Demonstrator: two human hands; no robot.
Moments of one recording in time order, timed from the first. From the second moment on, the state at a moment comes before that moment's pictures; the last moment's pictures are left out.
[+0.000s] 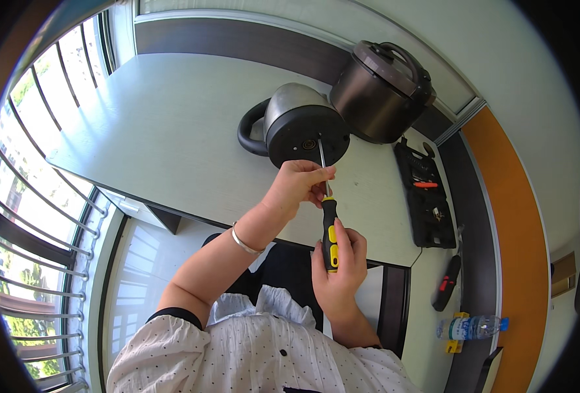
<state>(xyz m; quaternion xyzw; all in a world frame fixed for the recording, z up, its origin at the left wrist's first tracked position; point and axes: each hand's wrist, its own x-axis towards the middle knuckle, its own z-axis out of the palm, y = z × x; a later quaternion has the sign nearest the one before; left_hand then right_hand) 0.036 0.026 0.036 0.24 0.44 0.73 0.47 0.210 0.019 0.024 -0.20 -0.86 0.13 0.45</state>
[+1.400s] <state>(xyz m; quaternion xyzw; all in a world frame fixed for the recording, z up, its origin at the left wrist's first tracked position) 0.041 0.034 0.034 0.24 0.44 0.73 0.46 0.216 0.025 0.022 -0.26 -0.72 0.50 0.41</state>
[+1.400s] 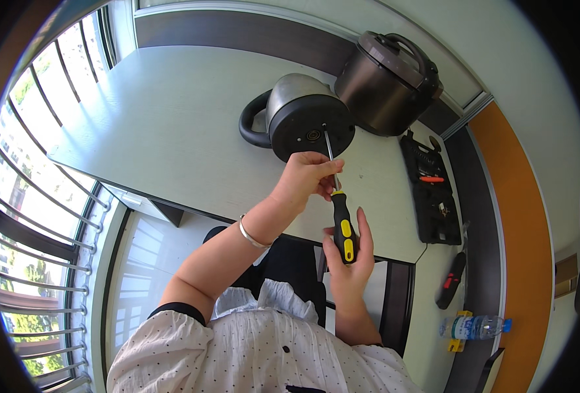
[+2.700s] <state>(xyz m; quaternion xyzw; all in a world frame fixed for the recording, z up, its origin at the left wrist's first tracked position) -0.018 0.024 0.020 0.41 0.74 0.50 -0.20 0.237 0.085 0.040 -0.19 -0.88 0.17 0.41</state>
